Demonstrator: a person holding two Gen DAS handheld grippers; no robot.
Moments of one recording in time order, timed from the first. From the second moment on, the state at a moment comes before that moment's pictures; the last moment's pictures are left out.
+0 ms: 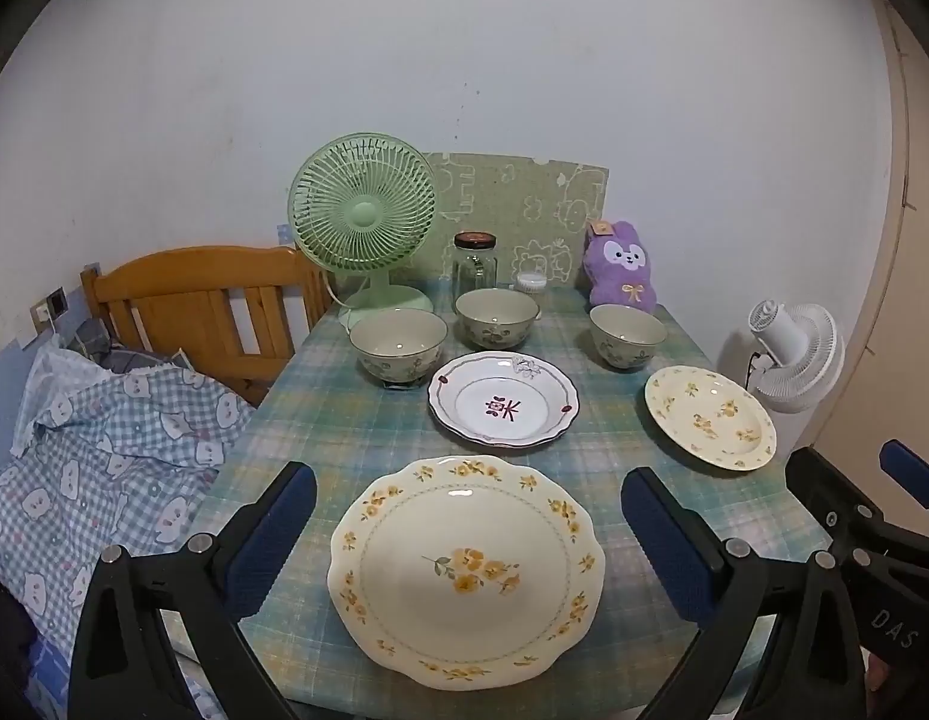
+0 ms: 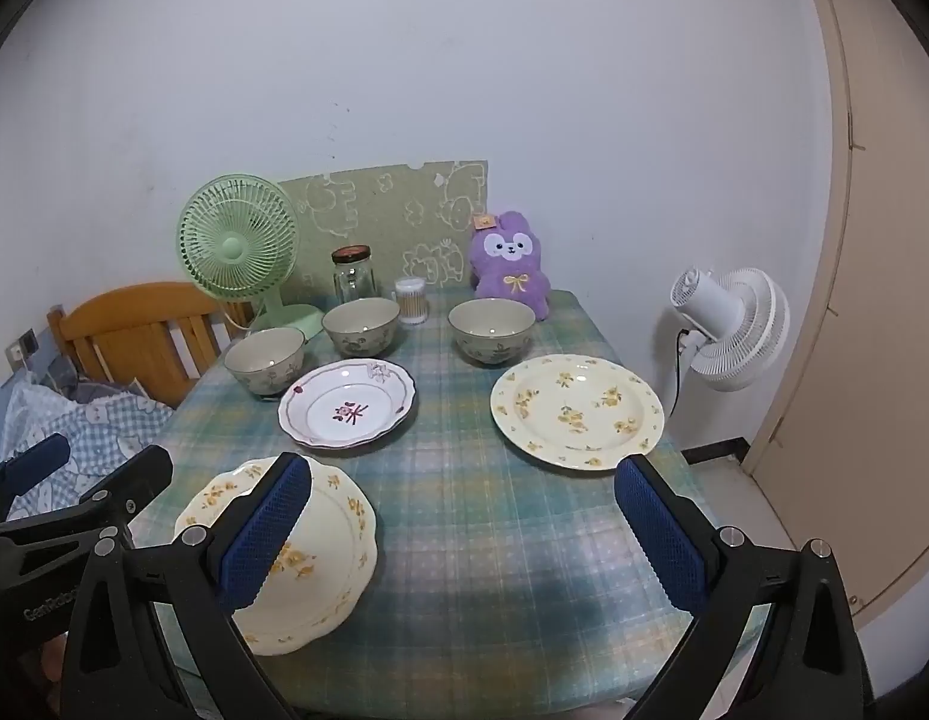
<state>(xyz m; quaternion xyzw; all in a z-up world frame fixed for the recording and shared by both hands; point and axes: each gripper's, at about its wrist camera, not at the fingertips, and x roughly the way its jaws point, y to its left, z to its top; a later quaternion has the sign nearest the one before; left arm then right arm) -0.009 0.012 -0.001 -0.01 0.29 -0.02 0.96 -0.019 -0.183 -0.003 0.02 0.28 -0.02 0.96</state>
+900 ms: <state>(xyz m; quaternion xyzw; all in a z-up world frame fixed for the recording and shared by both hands) -0.009 0.001 -0.008 0.01 0.30 -0.01 0.95 -0.016 -0.189 -0.009 0.04 0.28 -0.03 0.96</state>
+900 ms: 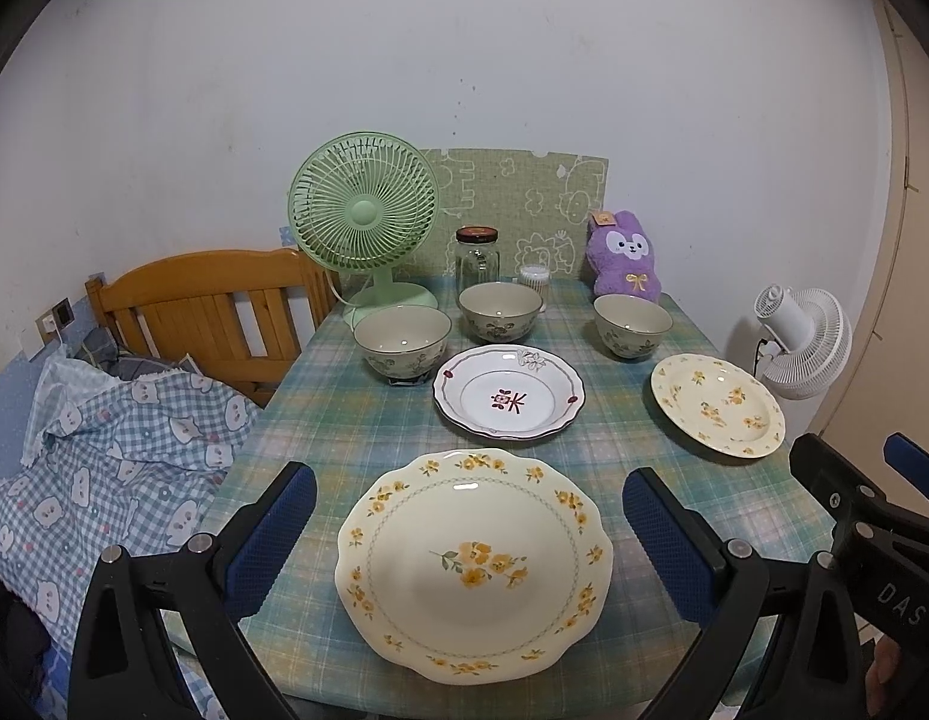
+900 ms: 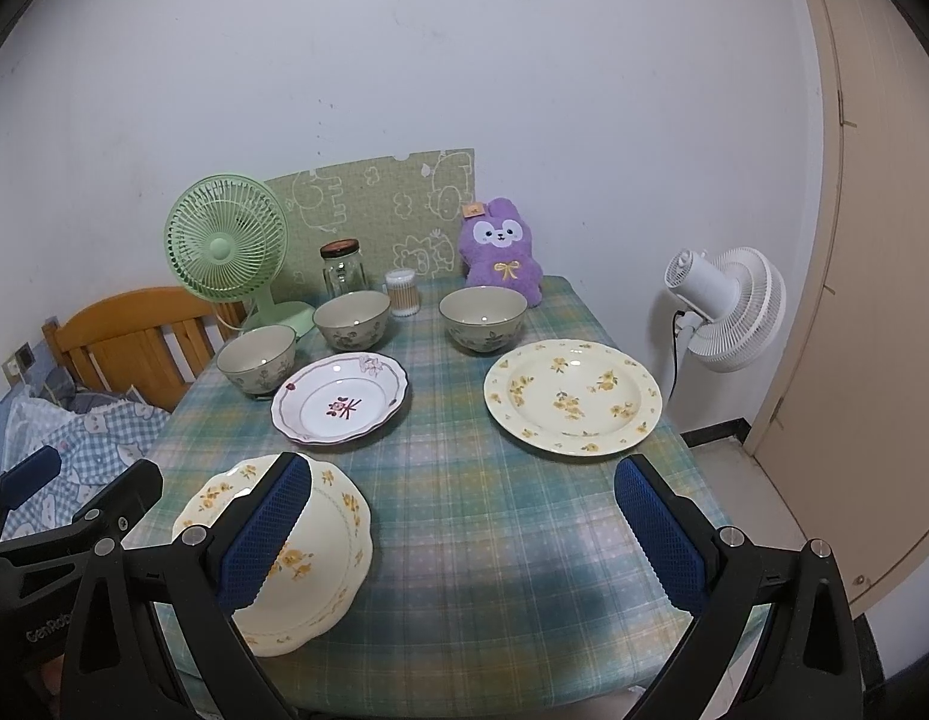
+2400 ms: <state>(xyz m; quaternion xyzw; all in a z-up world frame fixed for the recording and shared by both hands) -0.008 0.008 -0.011 0.00 0.30 -0.01 0.96 -0.014 -0.182 -0.008 0.03 0.29 -0.03 0.96</state>
